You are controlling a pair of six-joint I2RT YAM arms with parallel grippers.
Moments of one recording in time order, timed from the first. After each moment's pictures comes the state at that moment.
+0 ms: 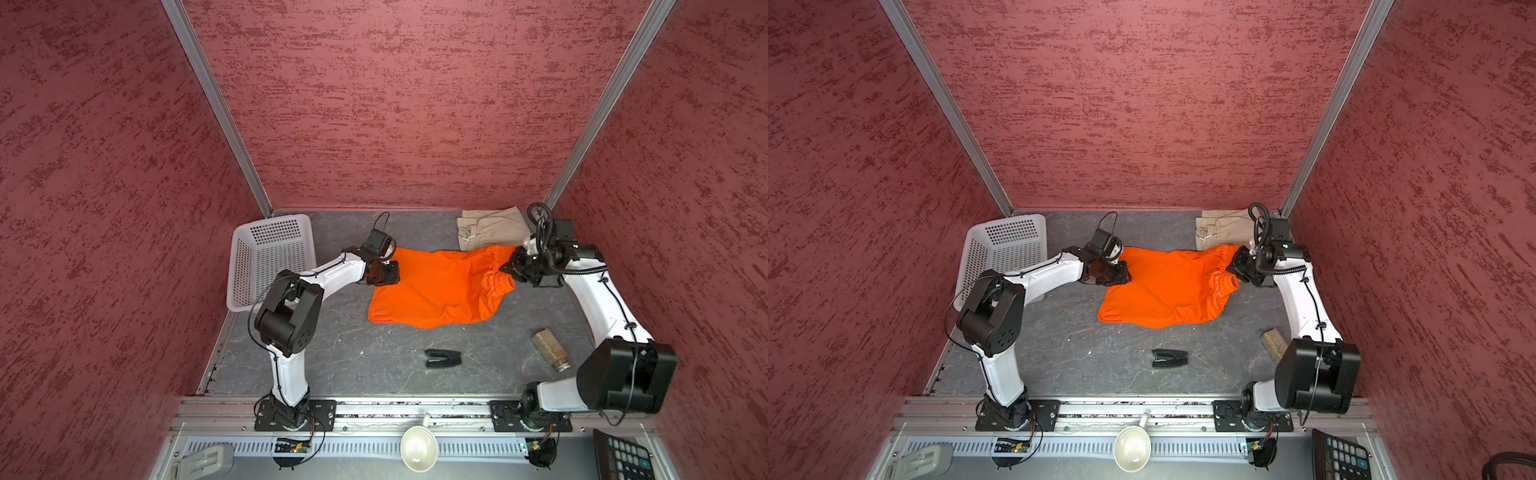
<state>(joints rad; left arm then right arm) -0.50 1.88 1.28 -0.51 0.23 -0.53 -0.09 1.44 1.34 -0.98 -0.46 0.52</state>
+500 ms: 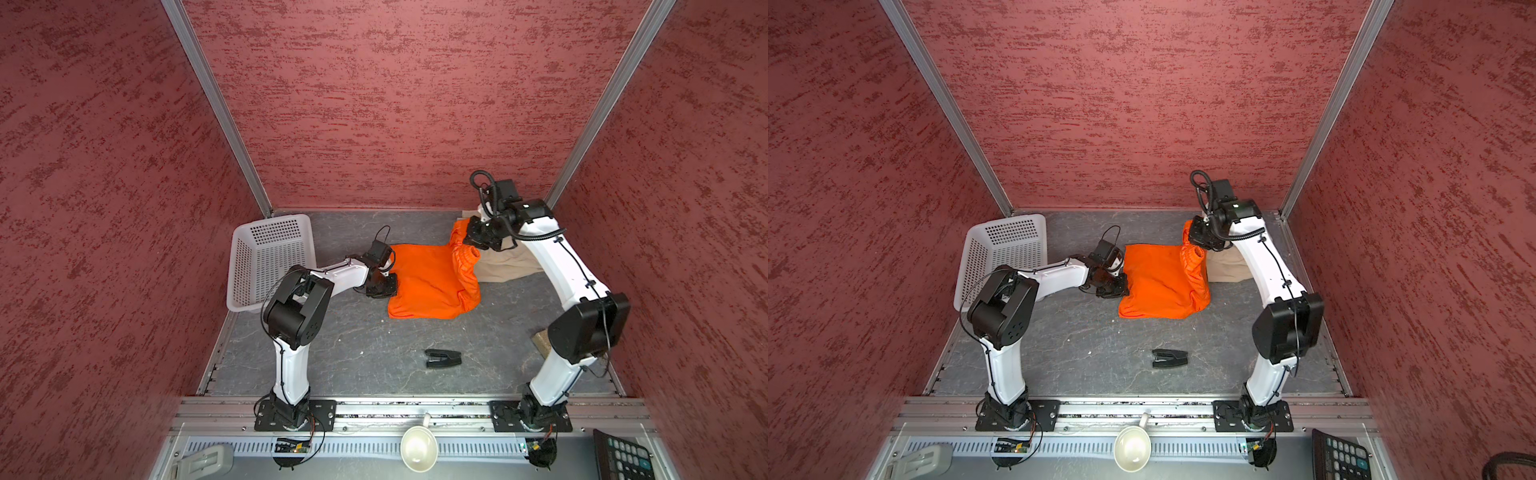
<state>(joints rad) -0.50 1.96 1.26 -0.48 0.29 -0.52 0.27 1.81 1.87 -1.13 -0.25 0.57</state>
